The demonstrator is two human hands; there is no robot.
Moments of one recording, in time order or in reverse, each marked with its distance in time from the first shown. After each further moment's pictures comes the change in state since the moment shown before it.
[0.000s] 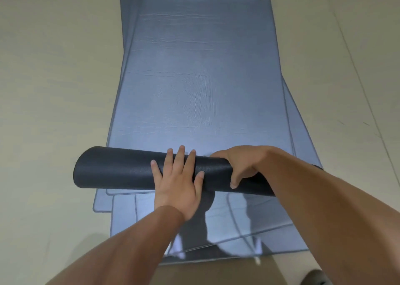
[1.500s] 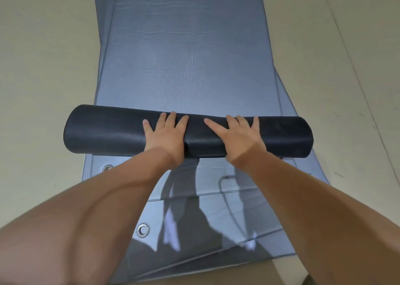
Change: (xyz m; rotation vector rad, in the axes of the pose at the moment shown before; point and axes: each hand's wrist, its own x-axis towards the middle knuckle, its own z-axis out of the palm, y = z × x) left_hand 0.132 -0.004 -0.030 0.231 -0.192 0.049; right_hand 0.038 0.030 0.007 -0.321 0.642 0.274
